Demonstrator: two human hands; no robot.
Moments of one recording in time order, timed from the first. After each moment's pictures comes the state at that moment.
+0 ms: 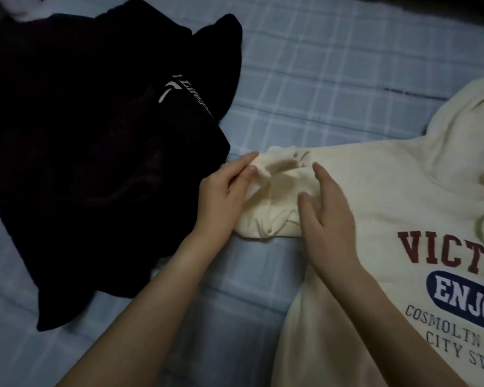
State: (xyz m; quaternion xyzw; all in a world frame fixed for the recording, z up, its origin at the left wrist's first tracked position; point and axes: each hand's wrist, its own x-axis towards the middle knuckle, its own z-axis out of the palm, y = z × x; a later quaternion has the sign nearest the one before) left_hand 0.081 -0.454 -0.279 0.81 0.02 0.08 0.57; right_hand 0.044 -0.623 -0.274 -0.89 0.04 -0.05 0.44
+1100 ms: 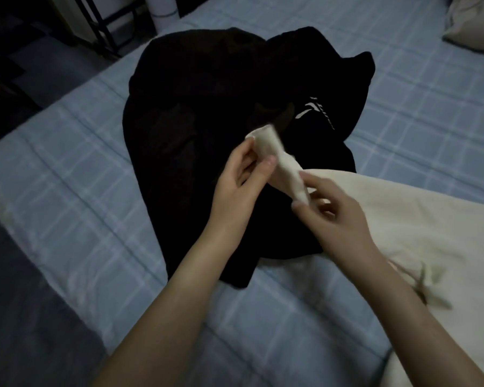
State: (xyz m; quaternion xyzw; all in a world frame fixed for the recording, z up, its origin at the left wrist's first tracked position) left_hand 0.027 -0.298 -0.221 0.66 0.16 0.11 0.73; right_hand 0.056 -0.460 -0.231 -0.81 -0.18 0.07 0.55
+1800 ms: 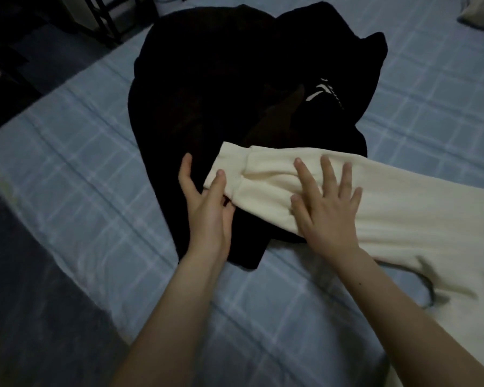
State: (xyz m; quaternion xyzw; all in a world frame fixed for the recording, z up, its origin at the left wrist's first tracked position) left_hand -0.011 -0.275 -0.285 0.44 0.27 0.24 0.82; right_hand 0.056 -0.449 -0.312 -0.96 -0.19 0.02 0.19
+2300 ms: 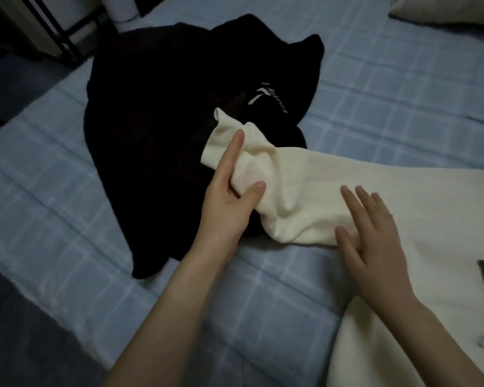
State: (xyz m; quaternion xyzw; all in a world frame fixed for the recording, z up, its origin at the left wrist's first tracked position) left_hand 0.007 -0.369 -0.235 0.66 0.08 0.11 0.74; right_hand 0.006 -0.597 -0.286 -0.94 -0.13 -0.06 0.32
